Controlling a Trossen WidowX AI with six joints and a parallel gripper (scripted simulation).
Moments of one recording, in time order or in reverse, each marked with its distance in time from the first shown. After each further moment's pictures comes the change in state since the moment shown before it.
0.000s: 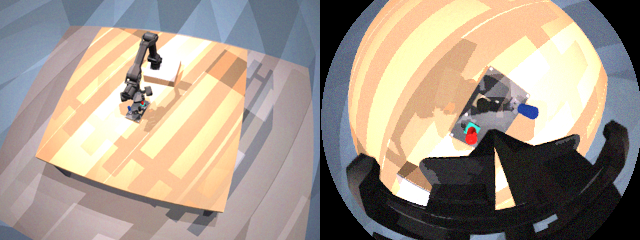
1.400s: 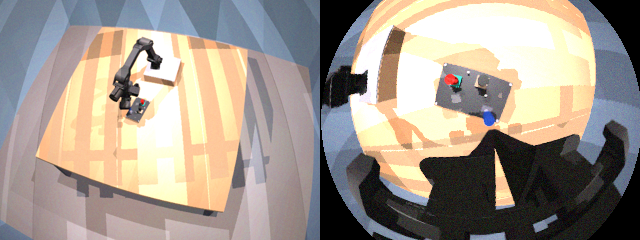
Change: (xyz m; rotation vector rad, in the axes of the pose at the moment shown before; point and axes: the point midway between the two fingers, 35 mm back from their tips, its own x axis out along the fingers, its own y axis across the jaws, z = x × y) arm -0.033 -0.058 0.016 -1.322 0.020 0.058
